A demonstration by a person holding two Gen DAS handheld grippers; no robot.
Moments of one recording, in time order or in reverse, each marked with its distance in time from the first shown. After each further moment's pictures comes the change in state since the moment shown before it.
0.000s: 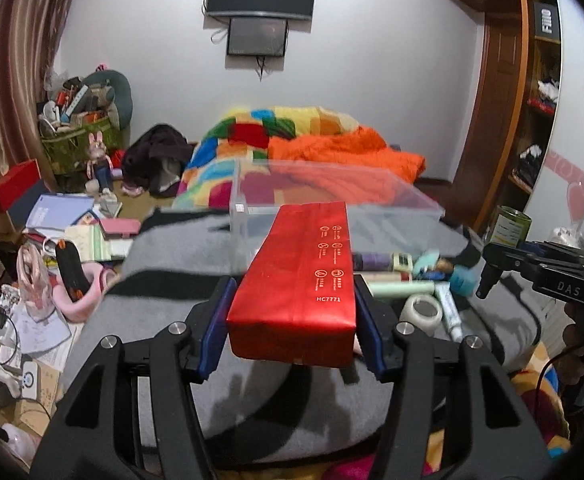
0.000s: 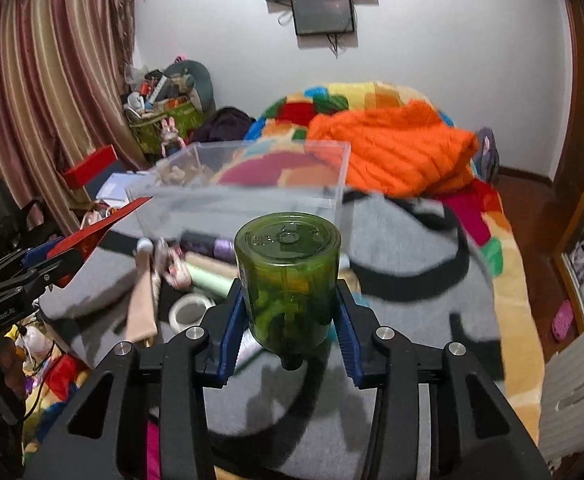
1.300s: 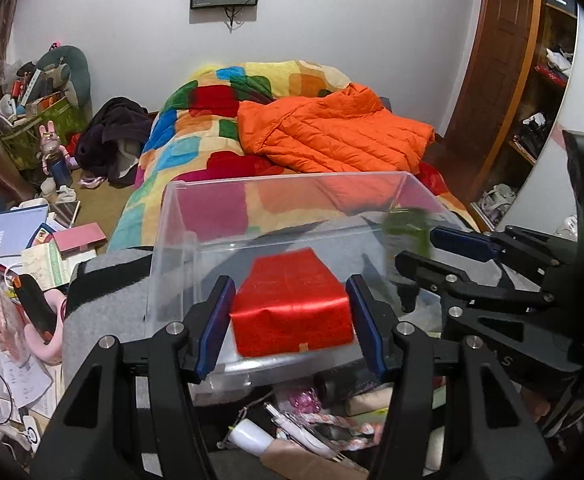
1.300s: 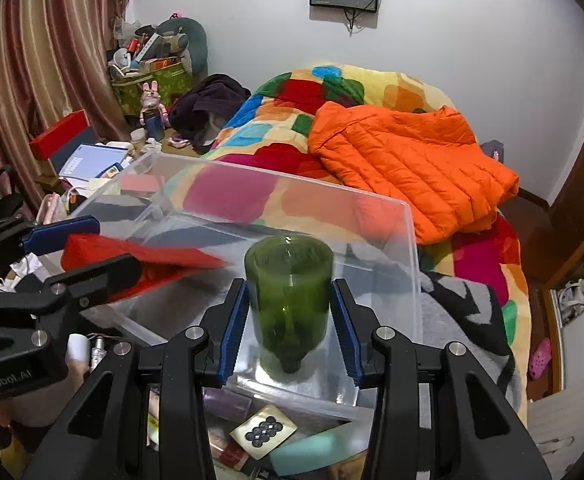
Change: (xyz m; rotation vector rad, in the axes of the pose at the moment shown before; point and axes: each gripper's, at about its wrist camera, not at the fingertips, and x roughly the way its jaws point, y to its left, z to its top) left arm 0.151 -0.015 0.086 0.055 0.233 -0.070; right arm 0.137 0.024 0.087 -0.088 0.159 -0.065
